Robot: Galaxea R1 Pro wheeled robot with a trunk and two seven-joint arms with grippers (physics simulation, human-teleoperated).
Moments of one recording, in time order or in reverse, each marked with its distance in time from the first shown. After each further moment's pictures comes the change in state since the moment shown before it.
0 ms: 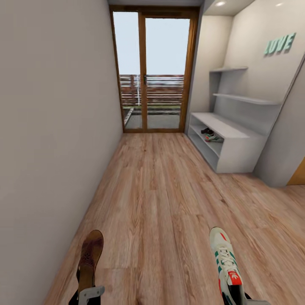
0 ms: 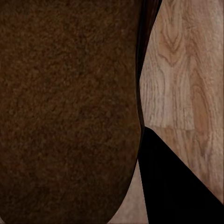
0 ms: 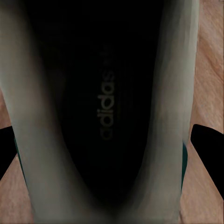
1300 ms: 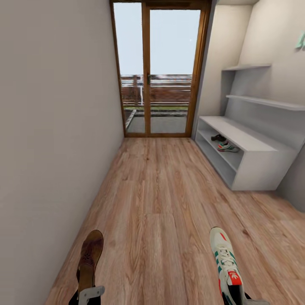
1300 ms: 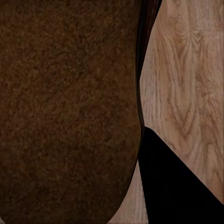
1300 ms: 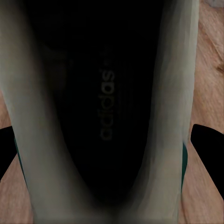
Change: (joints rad) left arm 0.000 0.000 0.000 0.000 0.000 0.000 0.000; right arm 0.000 0.000 0.000 0.000 0.001 0.000 0.000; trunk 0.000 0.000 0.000
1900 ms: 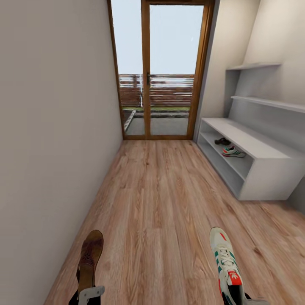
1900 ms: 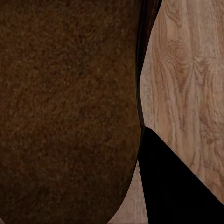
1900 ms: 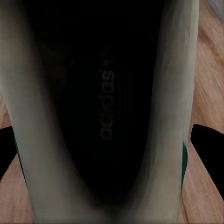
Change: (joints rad) left arm 0.000 0.000 0.000 0.000 0.000 0.000 -0.001; right arm 0.000 0.000 0.000 0.000 0.000 0.000 0.000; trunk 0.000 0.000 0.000
